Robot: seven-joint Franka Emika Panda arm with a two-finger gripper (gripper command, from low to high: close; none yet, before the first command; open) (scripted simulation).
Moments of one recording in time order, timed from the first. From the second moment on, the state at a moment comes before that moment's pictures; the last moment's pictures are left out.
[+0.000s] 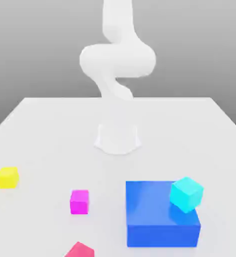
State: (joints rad) arm -0.07 -0.71 -0.02 -2.34 -0.01 2.35 0.86
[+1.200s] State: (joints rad) arm -0.75 0.35 -0.16 -2.62 0.31 2.96 1.06
